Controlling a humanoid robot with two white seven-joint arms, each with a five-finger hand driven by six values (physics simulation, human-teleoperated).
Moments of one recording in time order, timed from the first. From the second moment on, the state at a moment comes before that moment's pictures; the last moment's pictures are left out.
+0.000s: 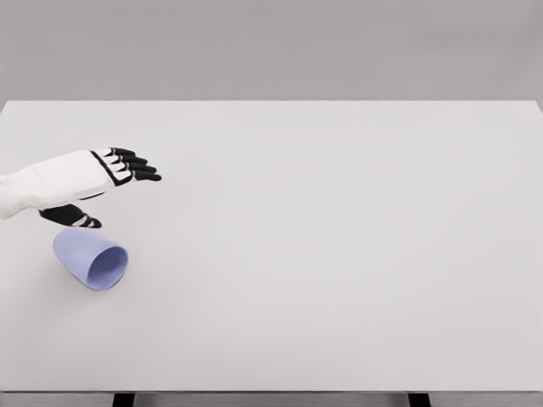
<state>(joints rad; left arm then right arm) -0.30 0.91 -0.27 -1.67 -0.31 -0.61 -0.53 0.01 0.00 -0.07 -0.01 0.08 -0.06 0.08</state>
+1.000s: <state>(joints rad) -0.35 1.19 -0.58 -1.60 -0.07 -0.61 -0.51 0.01 0.00 -0.07 -0.01 0.08 -0.06 0.08</state>
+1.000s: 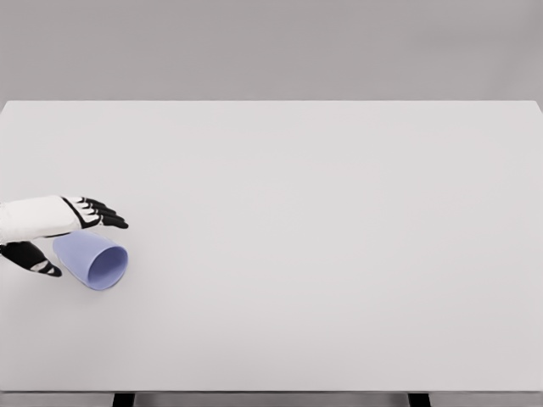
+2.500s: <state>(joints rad) -0.34 1.08 -0.64 -1.50 -0.09 -0.61 -0.51 0.01 0.00 -0.07 -0.01 0.08 -0.06 0.08</state>
